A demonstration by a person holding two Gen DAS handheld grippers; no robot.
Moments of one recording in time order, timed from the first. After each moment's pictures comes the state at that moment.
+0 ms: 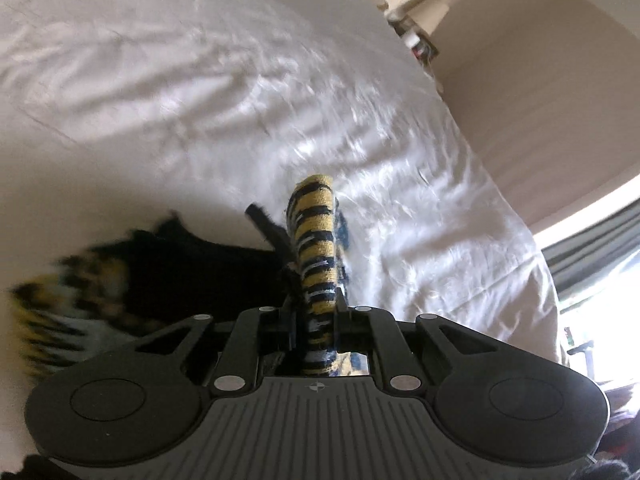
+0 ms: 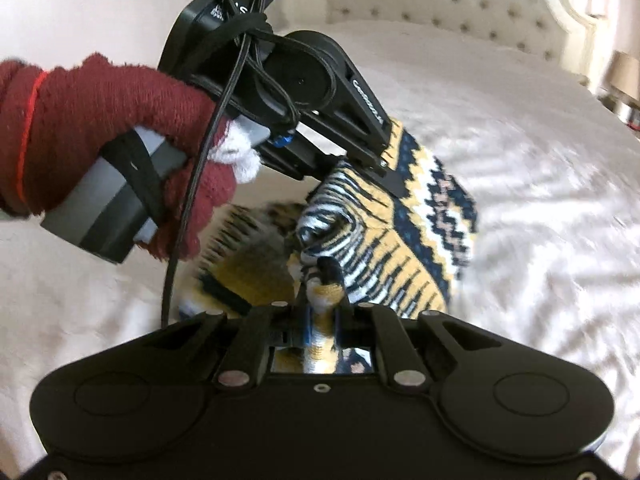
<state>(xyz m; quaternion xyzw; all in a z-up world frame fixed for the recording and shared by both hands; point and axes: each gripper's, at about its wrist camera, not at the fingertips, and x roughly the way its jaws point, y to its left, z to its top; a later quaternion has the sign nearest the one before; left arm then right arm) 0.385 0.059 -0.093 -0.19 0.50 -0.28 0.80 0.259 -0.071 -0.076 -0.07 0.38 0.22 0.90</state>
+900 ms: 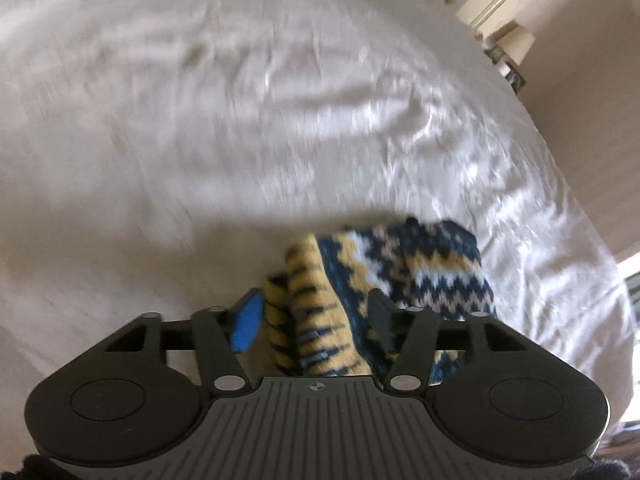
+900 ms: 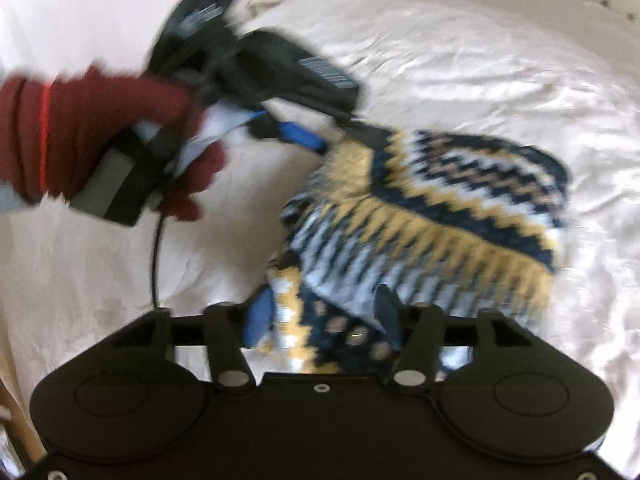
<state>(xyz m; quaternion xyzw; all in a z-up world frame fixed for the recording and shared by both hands) 0.384 0.184 -0.143 -0.15 0.50 -0.16 0.84 0.271 -0.002 -0.134 -0.05 0.45 0.30 0.84</state>
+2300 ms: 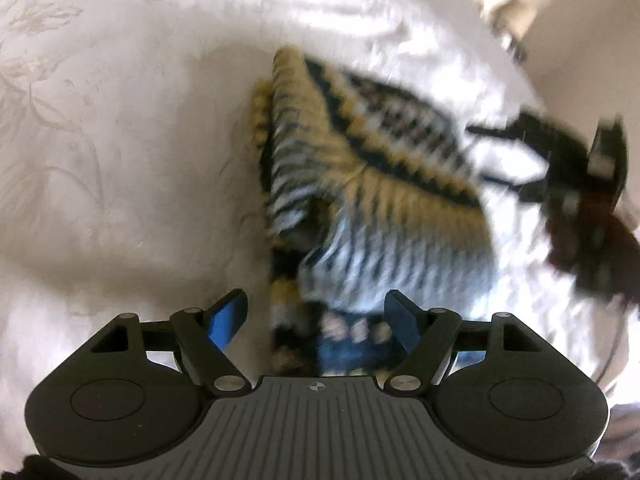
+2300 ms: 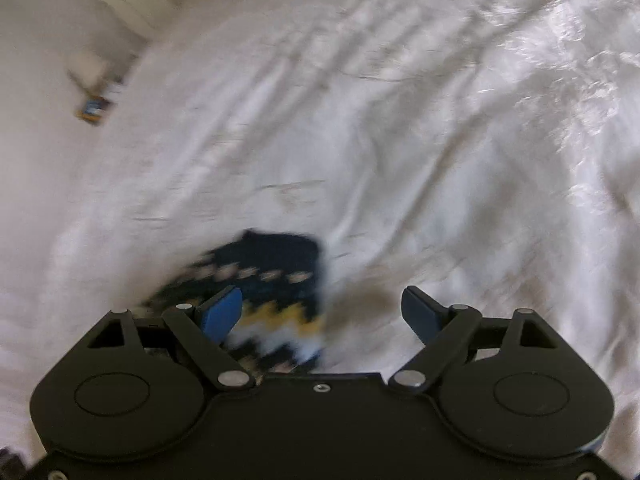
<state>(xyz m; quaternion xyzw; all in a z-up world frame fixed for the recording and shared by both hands) 0.265 0.181 -0.166 -0.19 0.53 -0.17 0.81 0.452 -0.166 -0.197 0.23 0.51 0.15 0.81</state>
